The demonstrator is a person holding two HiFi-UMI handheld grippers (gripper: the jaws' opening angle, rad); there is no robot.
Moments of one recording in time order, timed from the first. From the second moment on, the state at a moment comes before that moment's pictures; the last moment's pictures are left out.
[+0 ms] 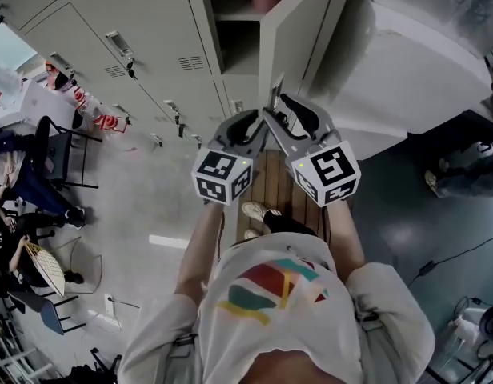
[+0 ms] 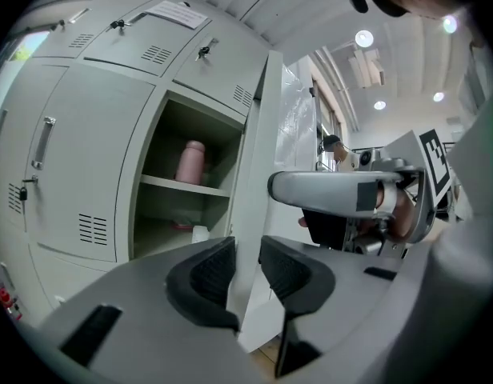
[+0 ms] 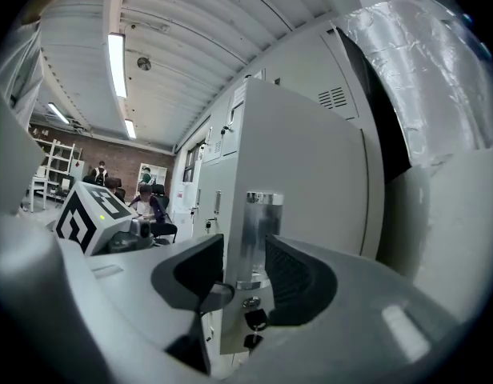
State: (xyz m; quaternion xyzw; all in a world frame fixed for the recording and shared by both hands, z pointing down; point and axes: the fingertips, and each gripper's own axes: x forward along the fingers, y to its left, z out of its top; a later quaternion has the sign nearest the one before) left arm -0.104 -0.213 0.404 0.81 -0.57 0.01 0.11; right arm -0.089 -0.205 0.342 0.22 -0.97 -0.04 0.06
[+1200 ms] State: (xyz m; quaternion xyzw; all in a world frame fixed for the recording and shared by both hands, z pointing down) left arm 0.058 -0.228 0.403 0.91 -0.39 0.04 0.10; right arm 0.097 -0.191 0.344 0.44 -0.90 0.03 0.03
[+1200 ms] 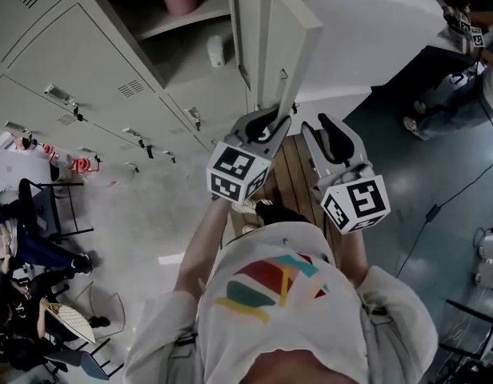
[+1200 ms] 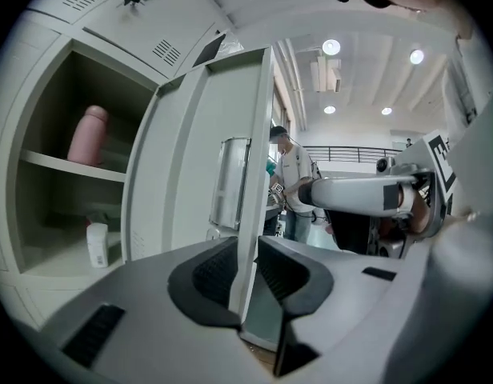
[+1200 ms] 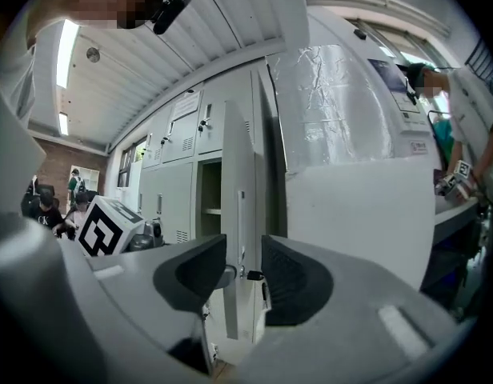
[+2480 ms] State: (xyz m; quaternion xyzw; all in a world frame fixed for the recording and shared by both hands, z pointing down) left arm 0.125 -0.266 0.408 0.91 -0.41 0.04 0.07; right arm 0.145 -0.241 0.344 0.54 -0.84 0.01 0.04
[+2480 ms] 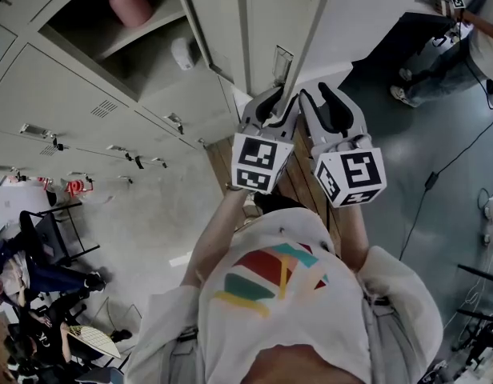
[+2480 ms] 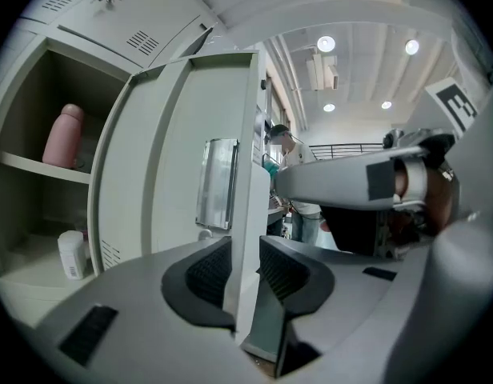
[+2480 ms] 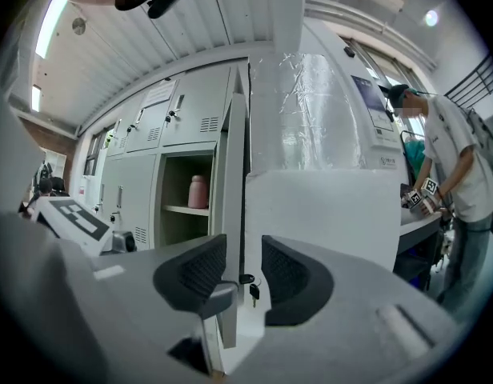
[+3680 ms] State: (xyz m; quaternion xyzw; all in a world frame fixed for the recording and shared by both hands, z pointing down) left arm 0.092 -0.249 0.437 0.87 -0.44 0.03 0.22; right arm 0.120 -0.264 0.354 0.51 -0.85 0.01 0.08
